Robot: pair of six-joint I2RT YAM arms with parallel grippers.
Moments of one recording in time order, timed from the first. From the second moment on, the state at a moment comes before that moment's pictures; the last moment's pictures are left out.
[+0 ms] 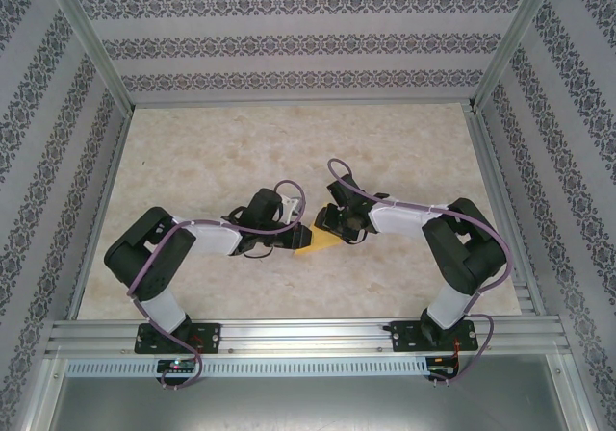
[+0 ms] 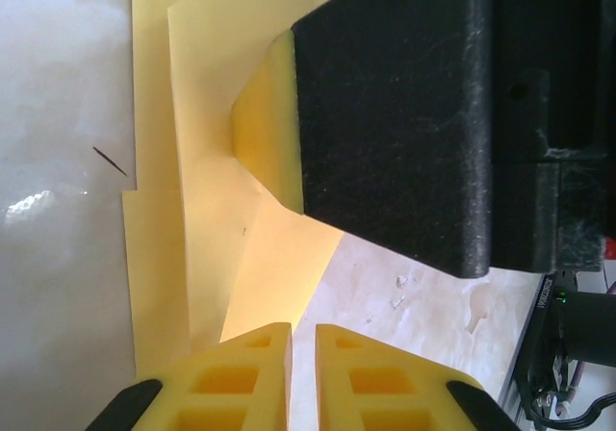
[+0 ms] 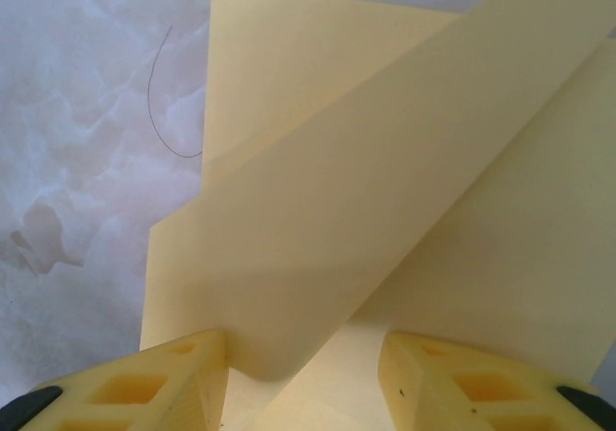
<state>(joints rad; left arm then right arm) -0.67 1.70 0.70 0.25 0.57 -0.63 0.63 1.72 0.88 -0.28 -0.16 0.94</state>
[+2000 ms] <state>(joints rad) -0.61 1.80 0.74 0.29 0.67 -0.67 0.61 1.72 0.87 -0.25 -0.22 0.83</state>
